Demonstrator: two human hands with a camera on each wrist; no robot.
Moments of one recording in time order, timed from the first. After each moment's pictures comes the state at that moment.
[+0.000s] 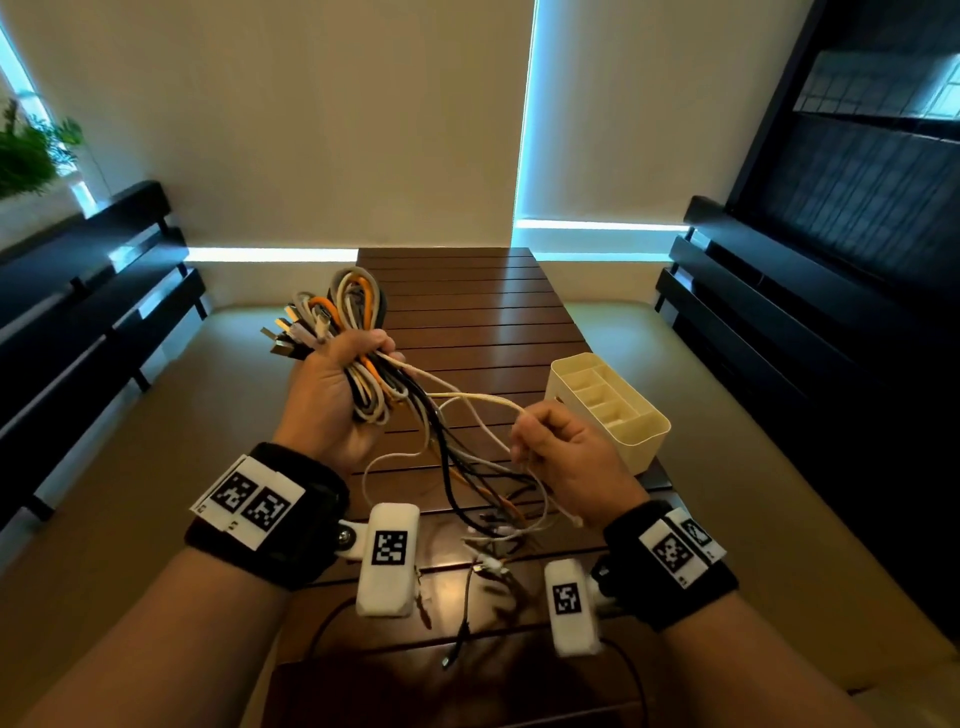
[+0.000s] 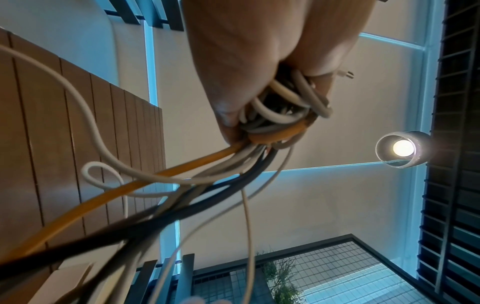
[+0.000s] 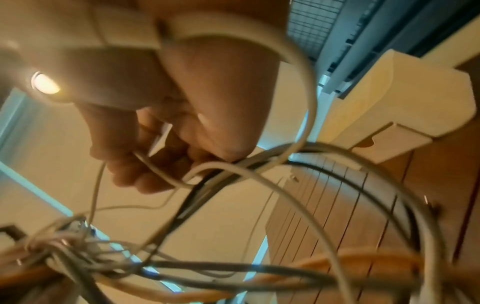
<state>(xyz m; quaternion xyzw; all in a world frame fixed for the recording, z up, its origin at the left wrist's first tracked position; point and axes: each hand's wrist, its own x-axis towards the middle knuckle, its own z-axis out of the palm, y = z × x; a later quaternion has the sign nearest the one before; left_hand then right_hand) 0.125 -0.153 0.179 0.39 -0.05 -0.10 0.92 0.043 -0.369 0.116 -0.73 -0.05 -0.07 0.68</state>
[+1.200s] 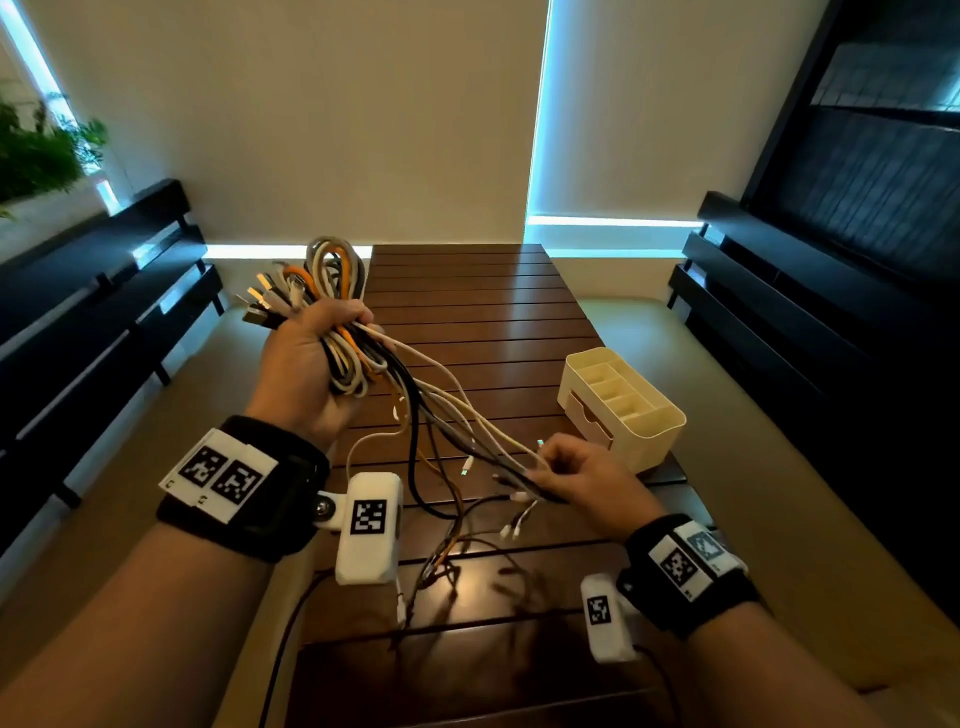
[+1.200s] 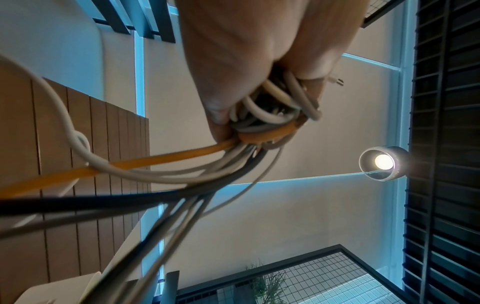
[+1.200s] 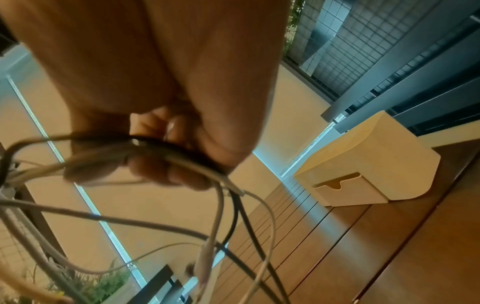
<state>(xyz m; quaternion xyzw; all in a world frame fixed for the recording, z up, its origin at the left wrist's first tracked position) 0.131 -0.116 0.197 0.40 -0.07 -0.07 0.91 0.032 -0.376 0.089 -0.82 0.01 0.03 0.57</state>
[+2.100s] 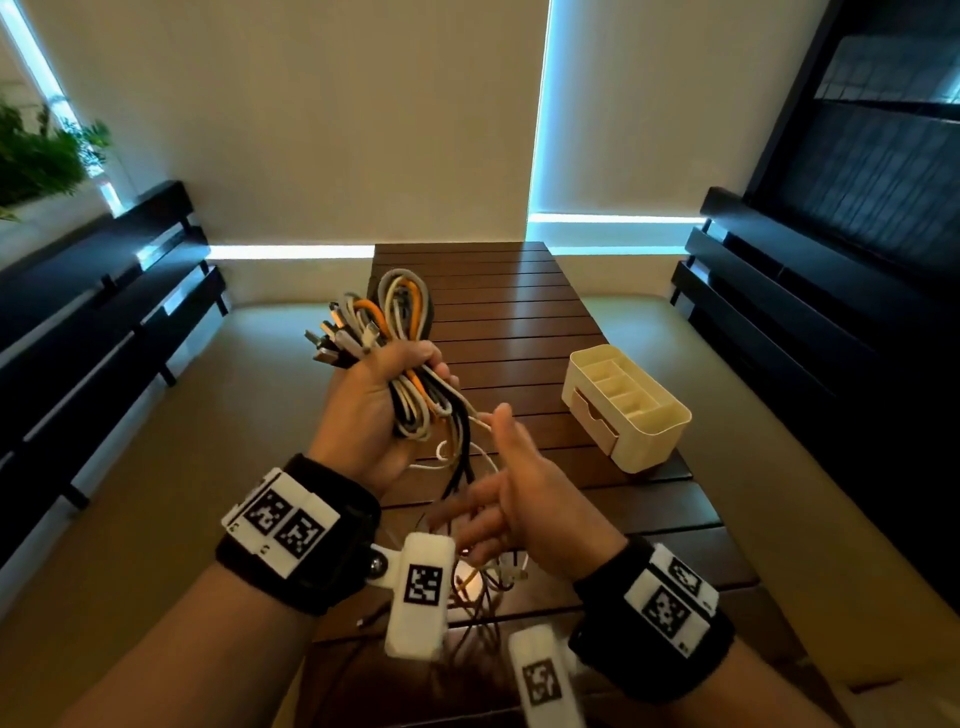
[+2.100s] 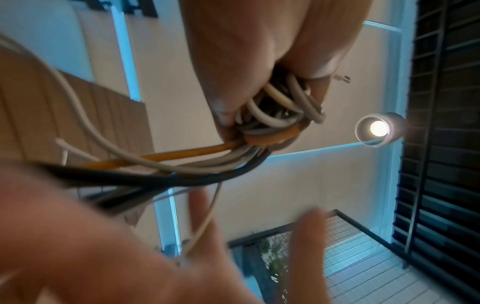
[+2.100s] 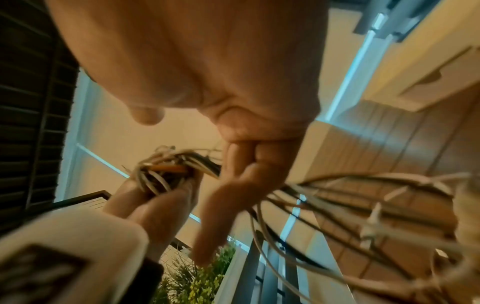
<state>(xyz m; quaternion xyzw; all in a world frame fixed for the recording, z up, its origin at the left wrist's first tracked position) 0.090 -0.148 0.180 0.43 -0.06 -0.15 0.89 0.006 -0.289 0.143 -0.64 0.02 0.15 0.75</state>
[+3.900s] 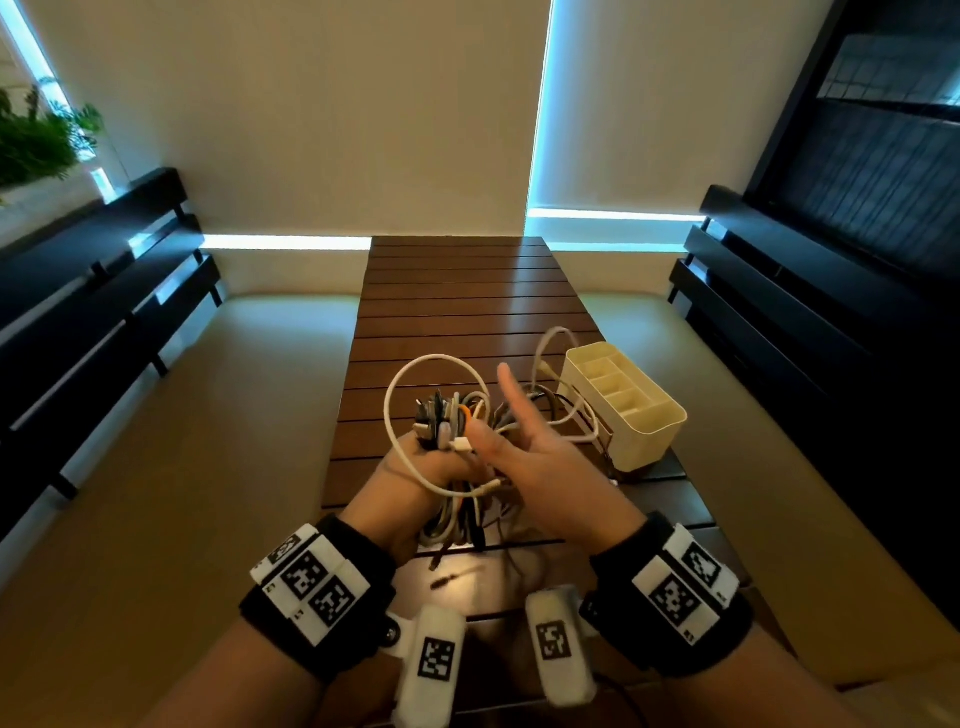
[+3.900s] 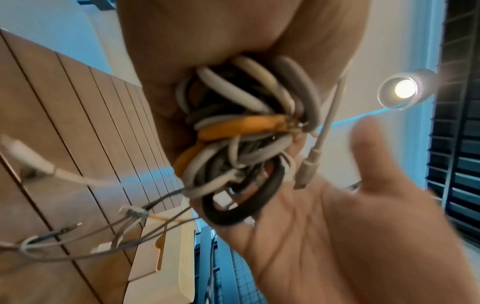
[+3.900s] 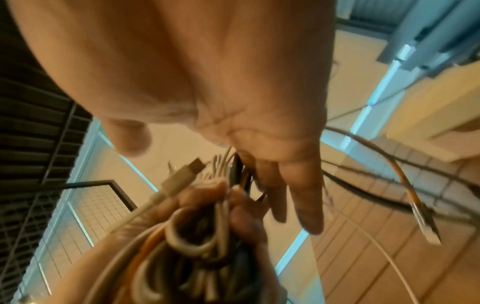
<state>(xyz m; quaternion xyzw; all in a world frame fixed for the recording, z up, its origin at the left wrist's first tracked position) 0.053 -0.162 0.141 0.65 -0.07 -0.22 0.73 0.011 -0.307 0.159 -0.81 0.01 0.06 0.58</state>
